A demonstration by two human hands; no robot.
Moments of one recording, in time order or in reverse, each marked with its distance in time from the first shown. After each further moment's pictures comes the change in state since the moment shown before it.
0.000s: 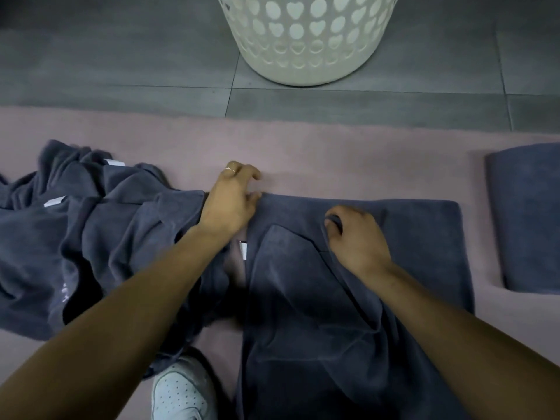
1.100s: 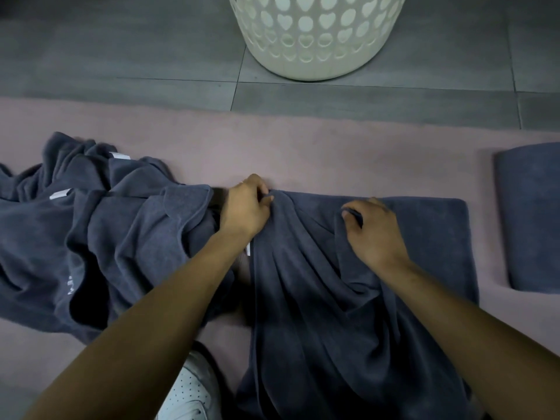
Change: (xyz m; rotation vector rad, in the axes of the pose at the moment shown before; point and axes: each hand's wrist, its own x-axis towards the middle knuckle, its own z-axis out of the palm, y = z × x) left_hand -0.012 0.017 0.019 -0.144 -0.037 -0.277; right_hand 0.004 0.019 -0.004 0.085 0.092 0.026
